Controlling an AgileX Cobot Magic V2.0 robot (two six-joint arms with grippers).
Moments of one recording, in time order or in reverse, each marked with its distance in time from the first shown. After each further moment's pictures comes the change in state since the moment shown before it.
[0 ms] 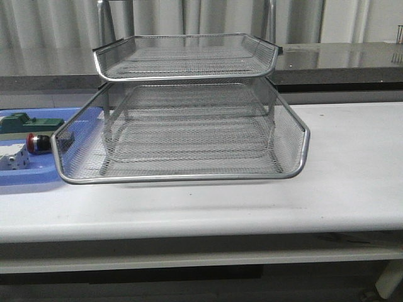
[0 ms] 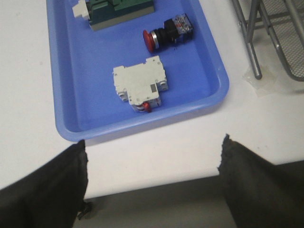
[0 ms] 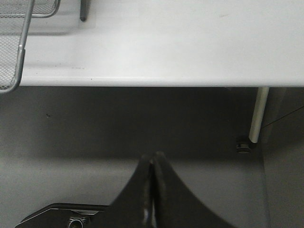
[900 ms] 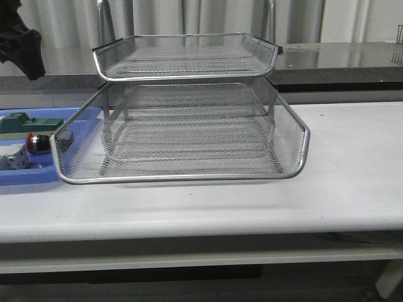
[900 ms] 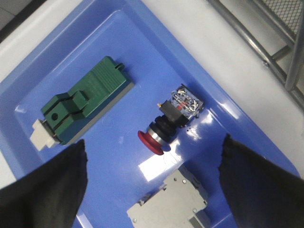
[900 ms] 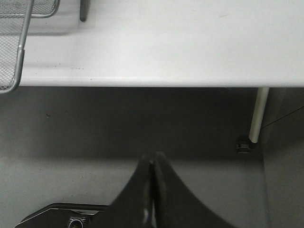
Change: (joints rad) left arm 0.000 0.854 -0.864 -0.128 0.209 0.524; right arm 0.000 0.000 0.000 0.000 0.000 0.000
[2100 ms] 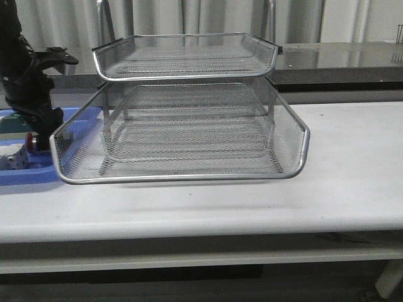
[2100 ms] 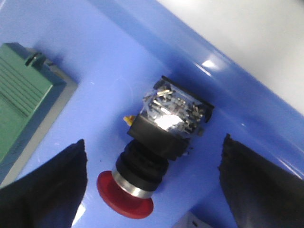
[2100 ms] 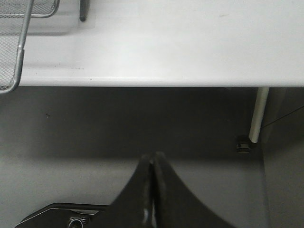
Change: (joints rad) left arm 0.000 0.321 -0.150 -0.005 0.016 0.168; right arm 0.000 0.000 0.000 0.000 0.000 0.000
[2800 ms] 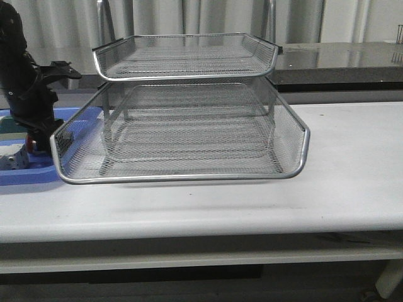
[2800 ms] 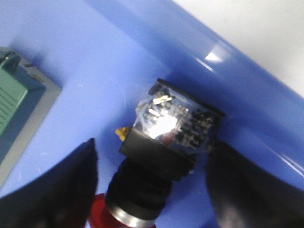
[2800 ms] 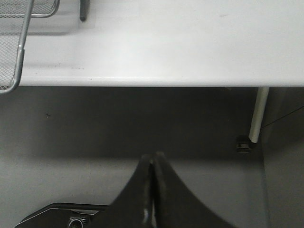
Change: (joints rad) left arm 0.000 0.049 -0.004 0.000 -0.036 0.023; right arm 0.000 0.000 0.000 0.000 0.000 0.000
